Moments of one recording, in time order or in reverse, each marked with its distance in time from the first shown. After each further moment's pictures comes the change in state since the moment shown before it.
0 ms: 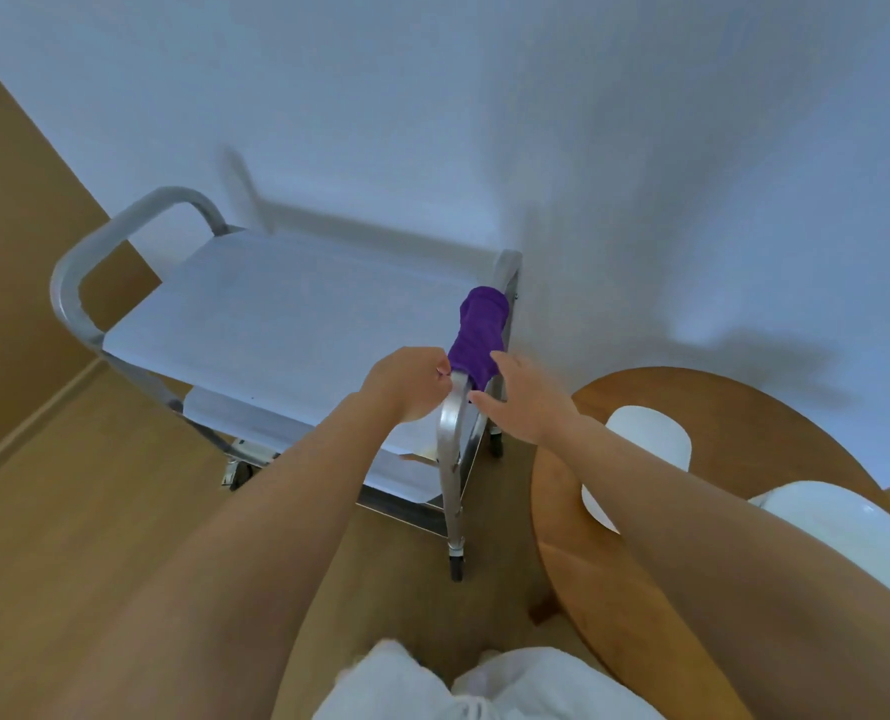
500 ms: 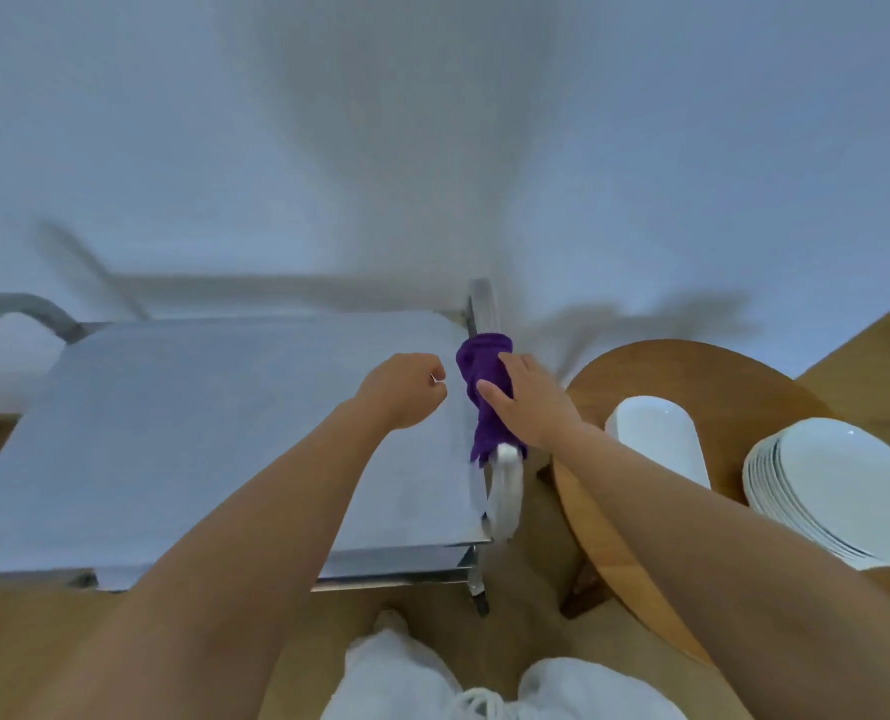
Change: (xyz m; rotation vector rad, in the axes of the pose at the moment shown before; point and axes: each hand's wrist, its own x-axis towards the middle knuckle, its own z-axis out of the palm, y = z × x) left_hand 0.144 -0.076 -0.037 0.038 -0.191 0.338; right_hand 0.094 -0.034 0.018 0.079 0.168 0.459
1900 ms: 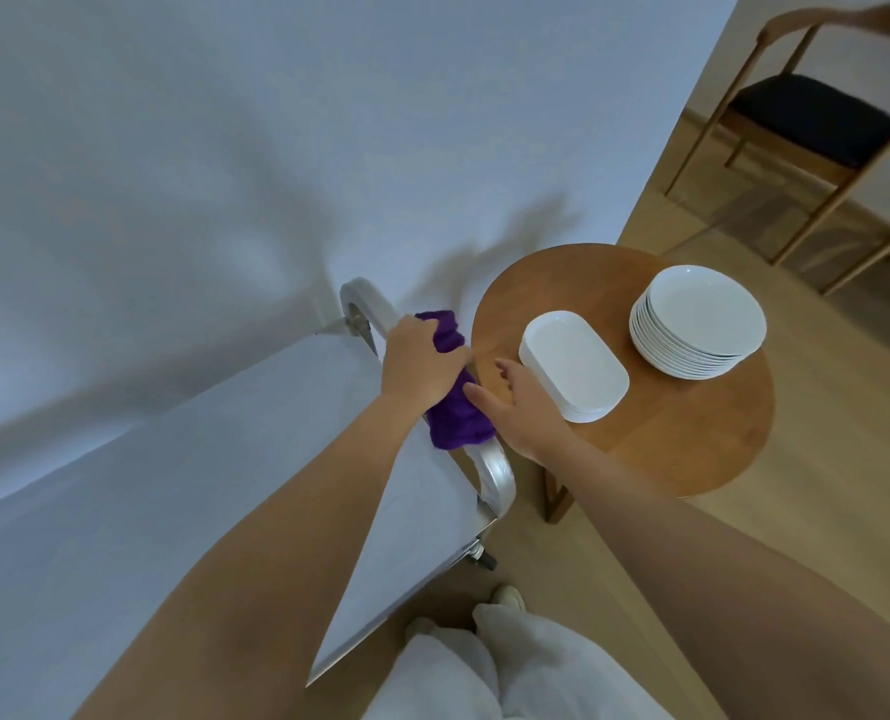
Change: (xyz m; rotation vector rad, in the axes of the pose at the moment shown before) left_hand 0.063 0.060 0.030 -0.344 0.057 0.360; right_hand -0.044 0.001 0.031 0.537 0.355 0.554
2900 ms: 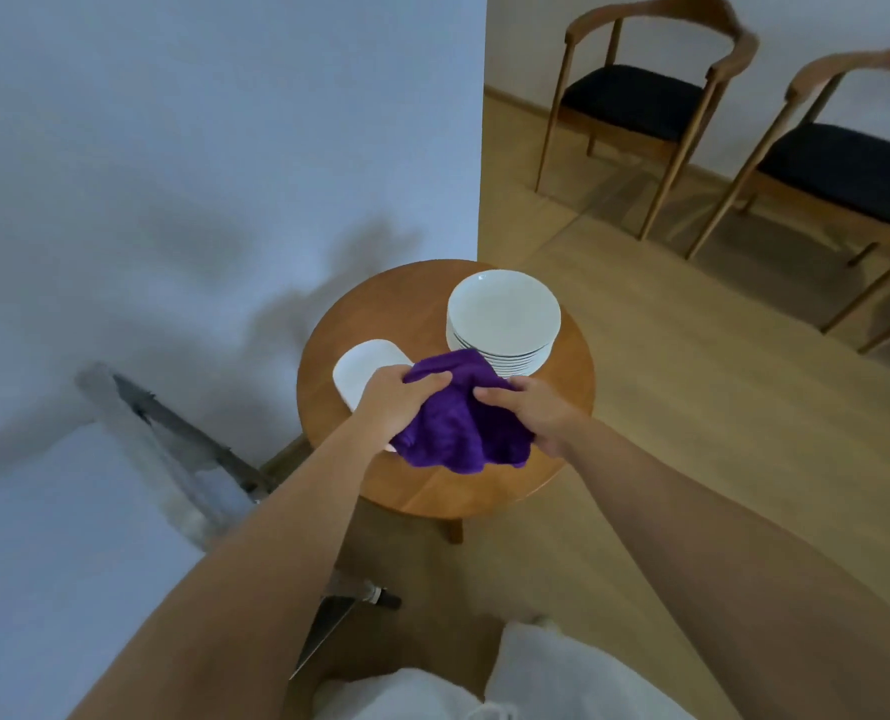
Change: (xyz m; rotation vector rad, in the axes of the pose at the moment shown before) left_hand -0.014 0.180 0.210 -0.357 -0.418 -0.231; right_hand -0.013 0.188 -0.259 0.742 -0.073 0.370
